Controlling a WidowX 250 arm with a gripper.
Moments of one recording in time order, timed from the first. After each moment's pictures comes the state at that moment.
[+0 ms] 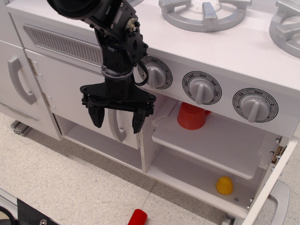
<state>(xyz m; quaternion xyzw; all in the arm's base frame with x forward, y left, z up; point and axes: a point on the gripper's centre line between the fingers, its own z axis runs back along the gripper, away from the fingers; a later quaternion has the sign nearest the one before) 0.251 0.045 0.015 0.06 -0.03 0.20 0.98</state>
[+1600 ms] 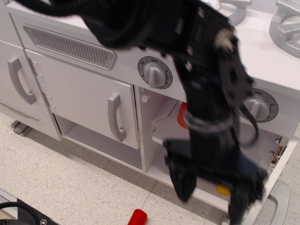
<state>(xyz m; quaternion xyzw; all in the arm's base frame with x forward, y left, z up) 0.167 -0.138 0.059 -0.11 0.04 -0.05 0.99</state>
